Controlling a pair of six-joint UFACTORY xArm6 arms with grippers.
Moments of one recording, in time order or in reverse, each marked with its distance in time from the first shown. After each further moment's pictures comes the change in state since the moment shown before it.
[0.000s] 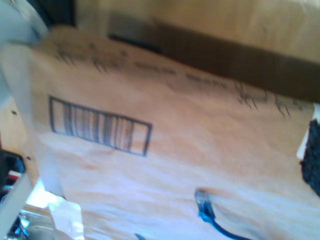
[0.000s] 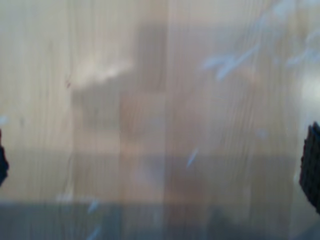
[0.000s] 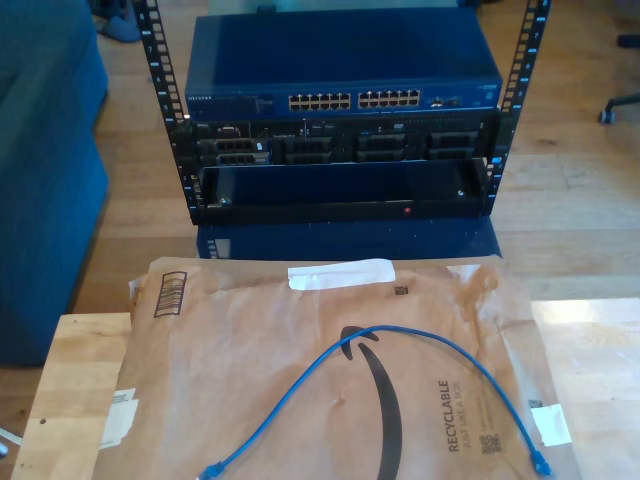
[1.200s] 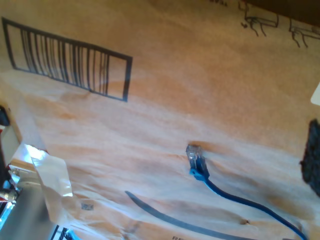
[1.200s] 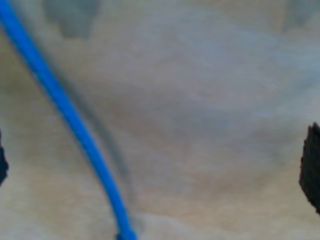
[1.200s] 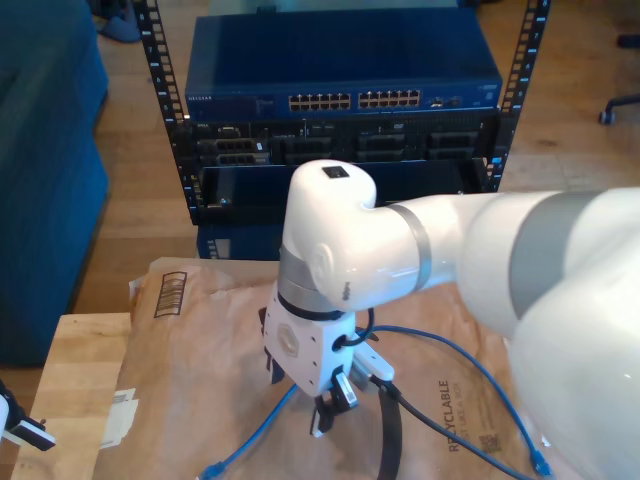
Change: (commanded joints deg) left arm -0.6 1.3 2.5 -5.5 0.7 -0.7; right arm 39.4 38.9 -24.8 31.0 -10.5 -9.0
